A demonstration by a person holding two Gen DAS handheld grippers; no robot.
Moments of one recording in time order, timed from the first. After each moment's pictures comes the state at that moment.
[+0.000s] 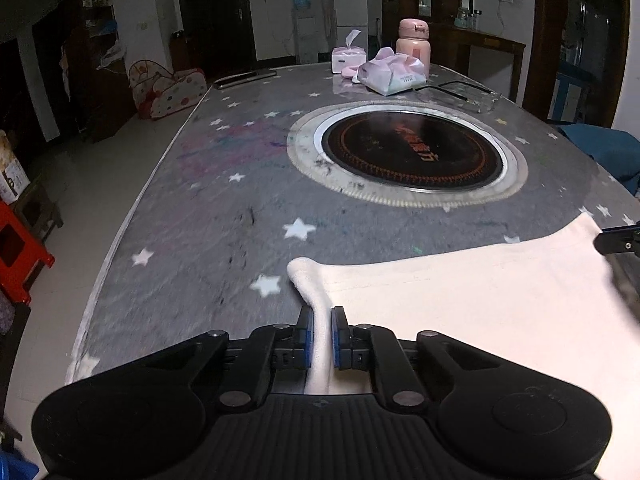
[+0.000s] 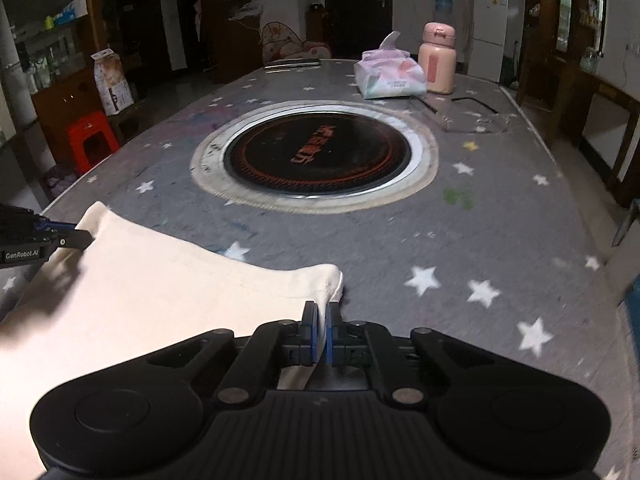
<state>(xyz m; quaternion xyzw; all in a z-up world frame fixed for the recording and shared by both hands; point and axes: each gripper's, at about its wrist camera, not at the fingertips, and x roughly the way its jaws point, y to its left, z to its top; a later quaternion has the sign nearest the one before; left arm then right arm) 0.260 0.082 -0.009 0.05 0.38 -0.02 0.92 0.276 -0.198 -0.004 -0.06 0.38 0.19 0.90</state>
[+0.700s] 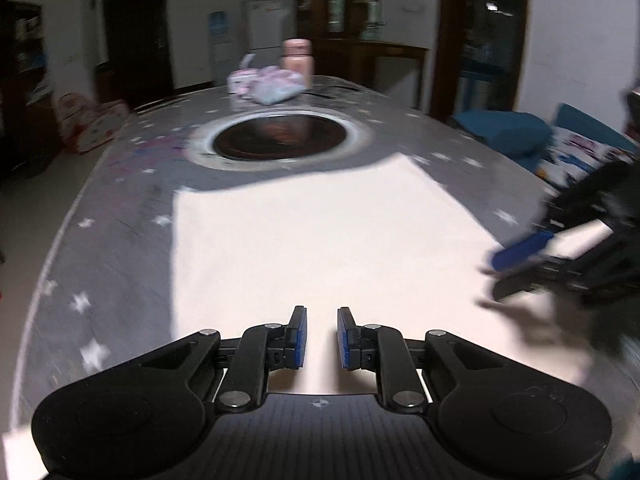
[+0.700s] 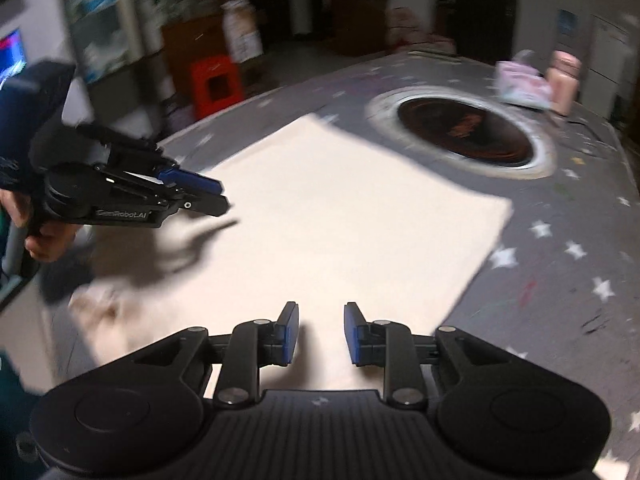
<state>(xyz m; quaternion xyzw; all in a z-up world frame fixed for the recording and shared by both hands) 0.090 0.037 0.000 0.06 0.35 -0.17 0.92 0.131 -0.172 0.010 -0.15 0.39 0.36 0.83</state>
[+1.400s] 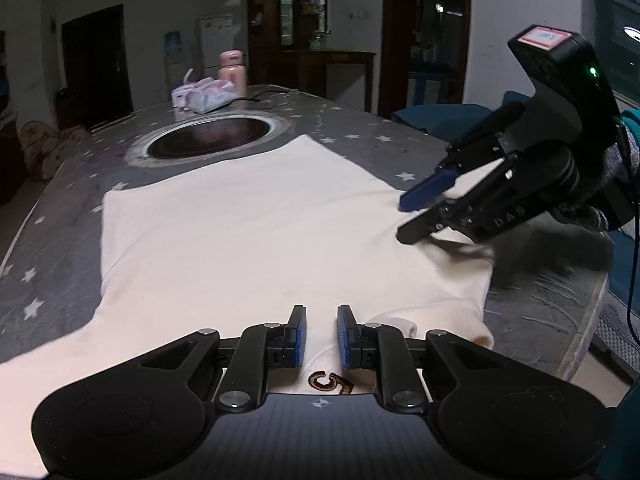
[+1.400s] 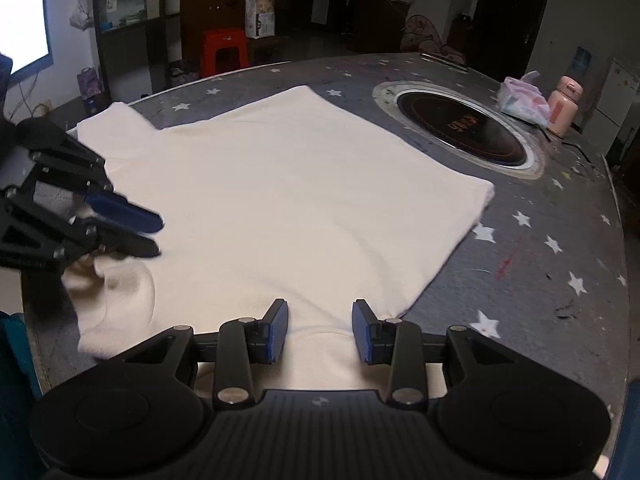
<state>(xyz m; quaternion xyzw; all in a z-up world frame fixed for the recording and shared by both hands) 0.042 -0.005 -0.019 0.08 0.32 -0.23 0.92 0.112 -0.202 -0.001 -0.21 0.36 0.35 0.84</state>
